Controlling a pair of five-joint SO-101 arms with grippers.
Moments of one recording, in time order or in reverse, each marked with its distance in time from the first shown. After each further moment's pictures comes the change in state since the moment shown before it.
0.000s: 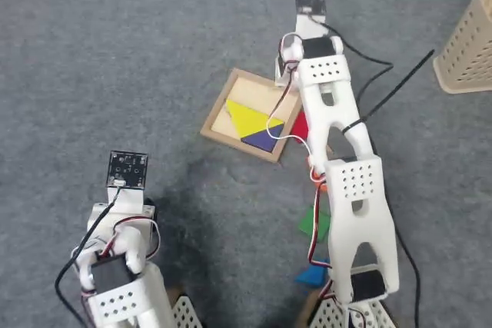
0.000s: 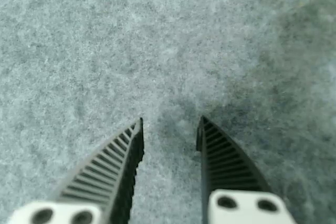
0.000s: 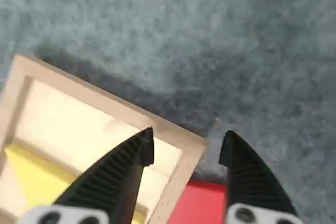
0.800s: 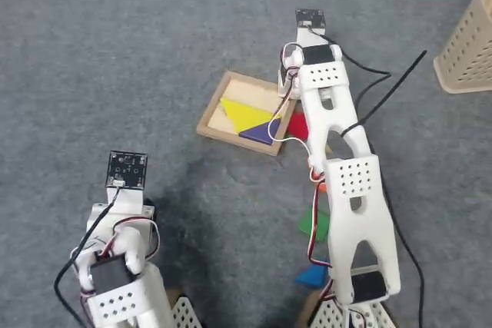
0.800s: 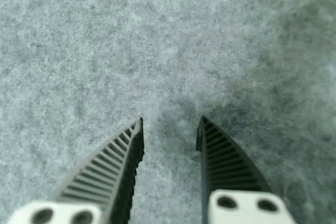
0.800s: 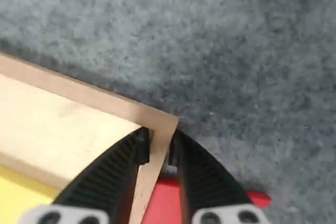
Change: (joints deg) left arm 0.0 0.0 0.0 0.0 0.0; right arm 0.6 6.0 -1.9 1.2 1.3
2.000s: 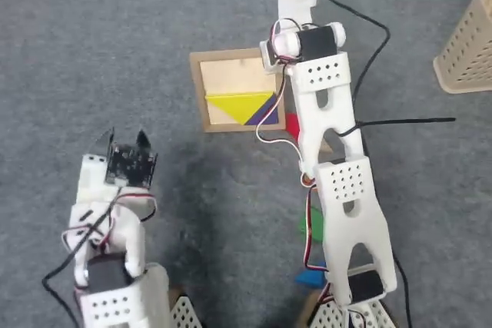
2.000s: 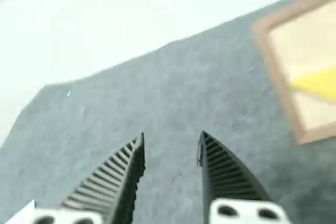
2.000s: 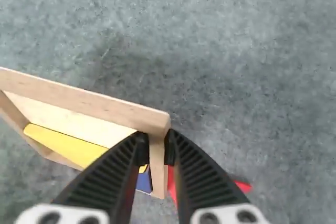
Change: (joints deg) left arm 8.9 7.3 -12.5 -27.4 -2.9; right arm -5.0 -5.3 -30.1 18.7 9.0
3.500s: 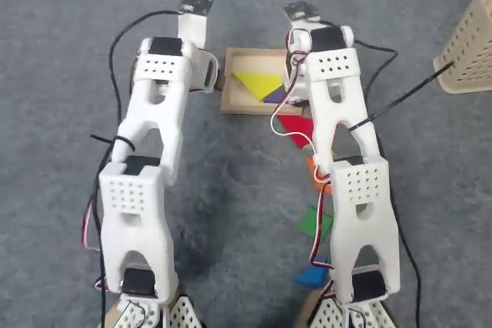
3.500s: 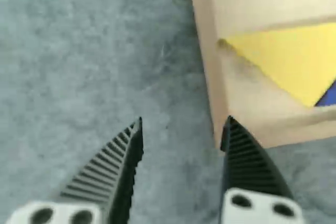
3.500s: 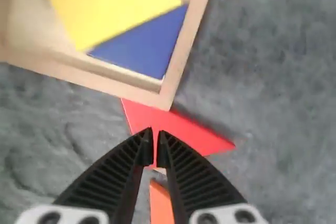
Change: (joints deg) left arm 16.5 138.0 -116.4 28.6 19.9; right arm 5.4 -6.2 30.0 0.2 6.4
